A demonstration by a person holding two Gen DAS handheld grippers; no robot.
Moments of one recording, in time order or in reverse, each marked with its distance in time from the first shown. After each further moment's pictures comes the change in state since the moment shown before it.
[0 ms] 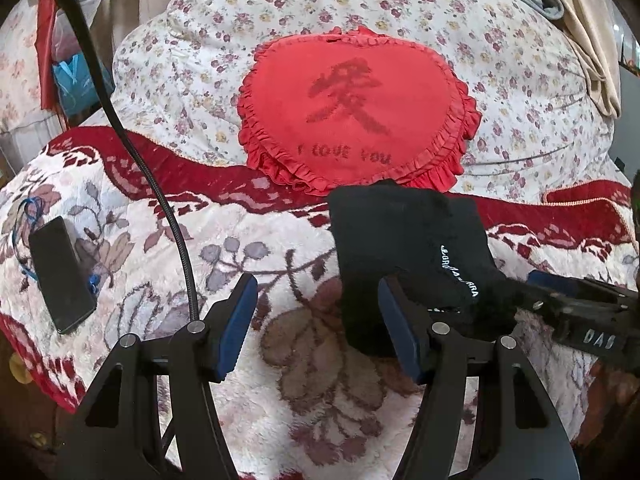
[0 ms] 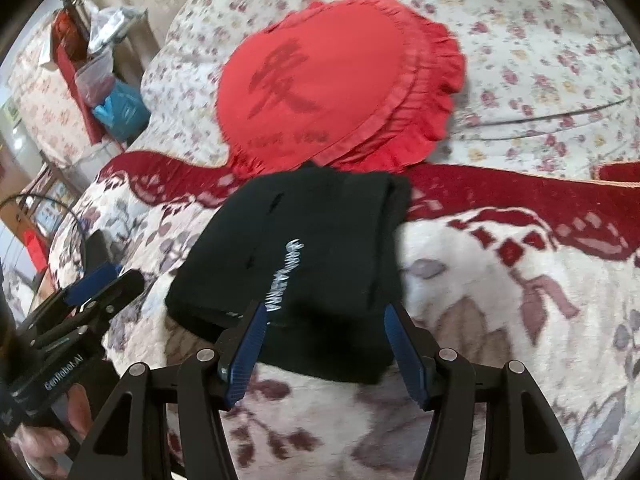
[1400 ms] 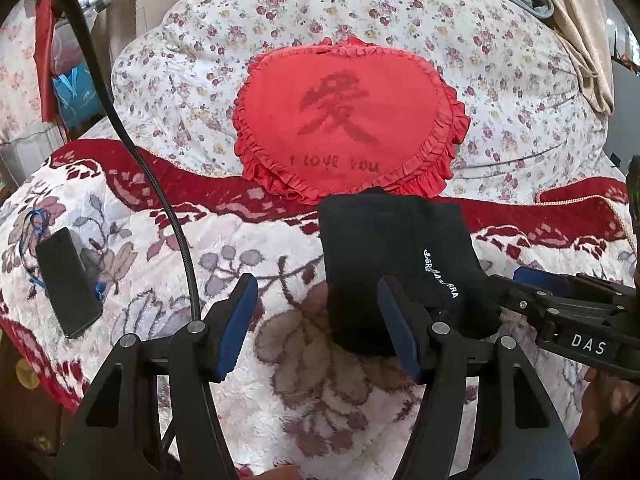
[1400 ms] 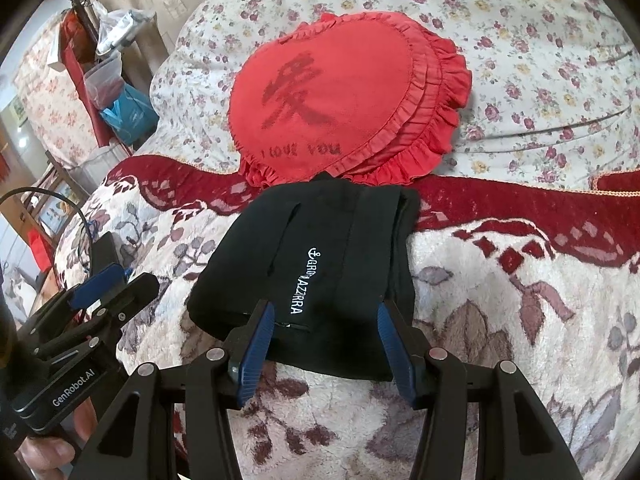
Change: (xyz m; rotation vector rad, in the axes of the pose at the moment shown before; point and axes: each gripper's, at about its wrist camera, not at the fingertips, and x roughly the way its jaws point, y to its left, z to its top) left arm -0.017 -0.016 0.002 0.029 -0.019 0.008; right arm -0.012 0.017 0.001 -0.021 -0.014 0.019
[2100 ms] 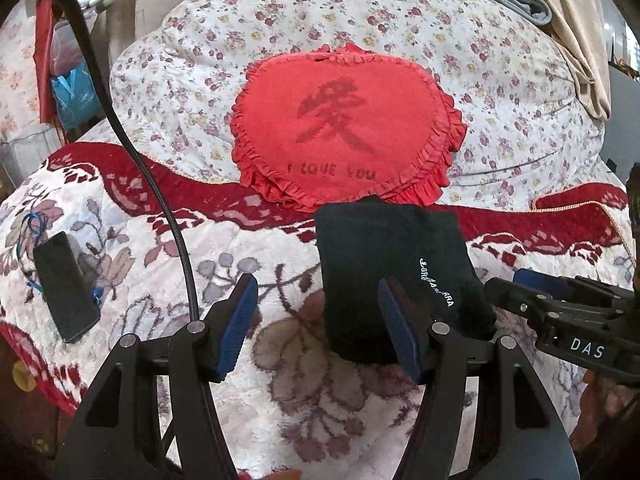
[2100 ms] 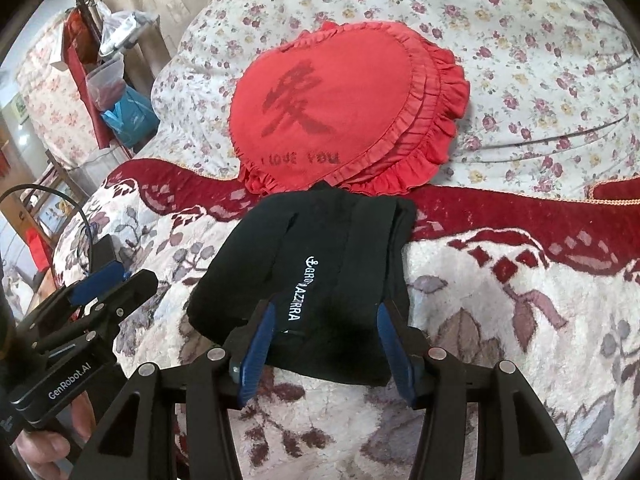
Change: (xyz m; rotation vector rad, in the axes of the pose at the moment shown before) left arm -0.004 0.001 0.004 -0.009 -0.020 -0.011; right arm -0.006 0.002 0.002 -0.013 -0.025 -0.008
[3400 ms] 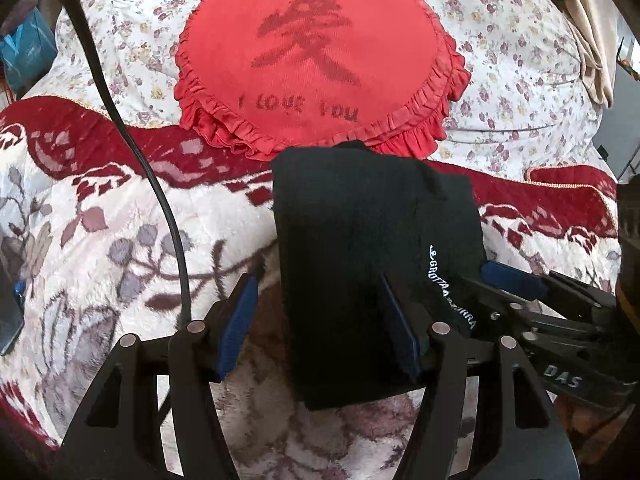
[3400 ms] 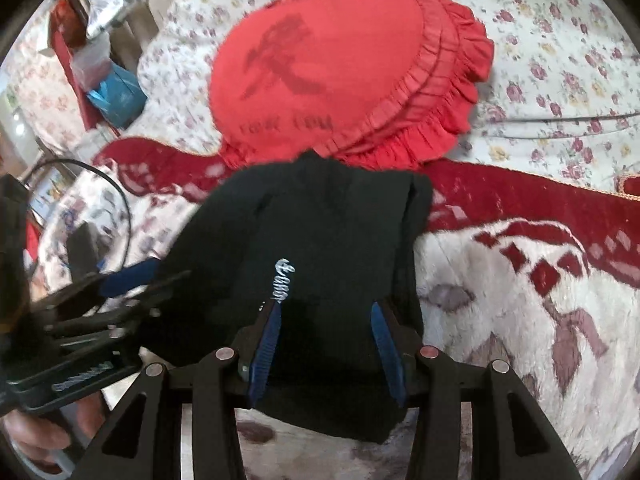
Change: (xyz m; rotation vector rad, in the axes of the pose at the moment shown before) left arm 0.093 -0.006 0.005 -0.020 0.215 -0.149; right arm 0.071 -0.016 0.009 -0.015 0.092 -0.005
